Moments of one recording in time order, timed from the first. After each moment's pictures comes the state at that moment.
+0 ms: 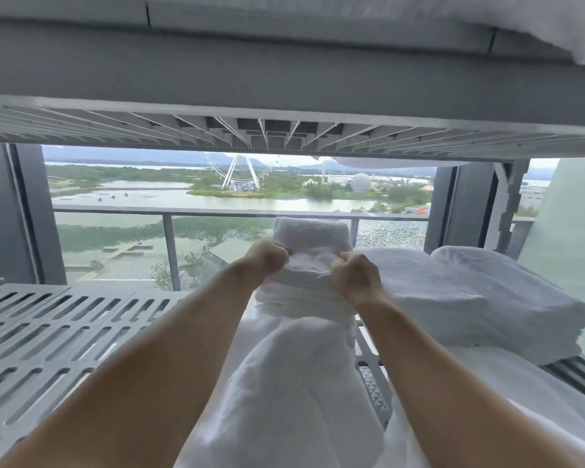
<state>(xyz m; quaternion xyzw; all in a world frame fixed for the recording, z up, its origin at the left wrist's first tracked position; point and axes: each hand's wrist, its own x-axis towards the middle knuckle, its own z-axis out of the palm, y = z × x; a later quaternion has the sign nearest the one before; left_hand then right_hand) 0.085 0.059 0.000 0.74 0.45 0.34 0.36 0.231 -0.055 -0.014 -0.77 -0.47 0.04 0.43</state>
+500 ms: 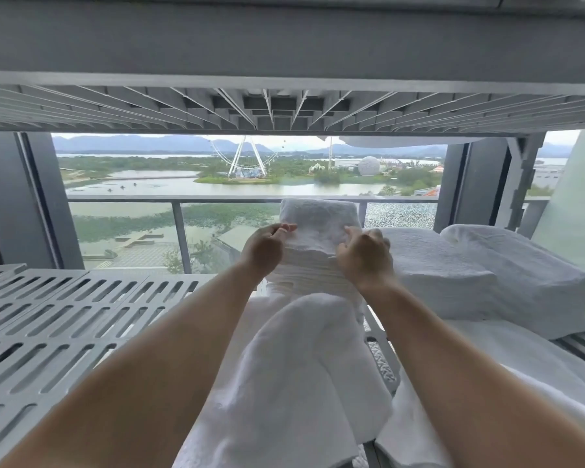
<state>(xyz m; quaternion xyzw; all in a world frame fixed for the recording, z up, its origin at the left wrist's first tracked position) 0.060 0.046 -0.029 0.73 0.37 0.45 0.37 0.225 -0.064 -0.023 -0.78 -0.49 -0.09 0.37</state>
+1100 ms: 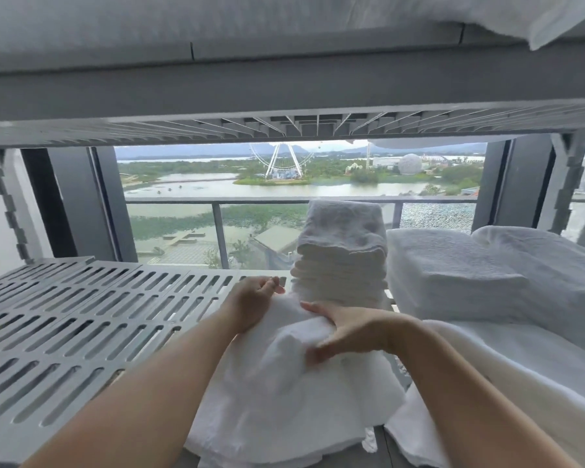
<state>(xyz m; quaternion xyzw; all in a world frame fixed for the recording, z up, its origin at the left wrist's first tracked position) -0.026 -0.003 -0.088 0.76 0.47 0.35 0.28 0.181 -0.135 -0.058 -0.59 -0.74 0.31 0.13</state>
